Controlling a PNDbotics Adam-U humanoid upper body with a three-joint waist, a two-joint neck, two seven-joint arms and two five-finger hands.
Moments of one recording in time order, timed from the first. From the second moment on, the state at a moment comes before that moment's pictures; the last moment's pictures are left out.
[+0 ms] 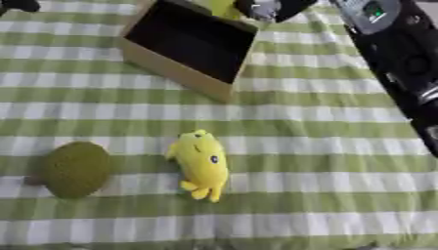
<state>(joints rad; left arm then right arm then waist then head) -0.47 0.50 -0.10 -1.99 0.51 -0.21 -0.16 -1.19 -0.43 0.28 -0.97 0.24 -0.58 0.58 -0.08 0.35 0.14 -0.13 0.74</state>
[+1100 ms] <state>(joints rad) -0.47 0.50 -0.10 -1.99 0.51 -0.21 -0.16 -1.19 -0.39 0.33 -1.00 0.42 -0.58 0.58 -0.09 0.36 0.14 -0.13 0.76</state>
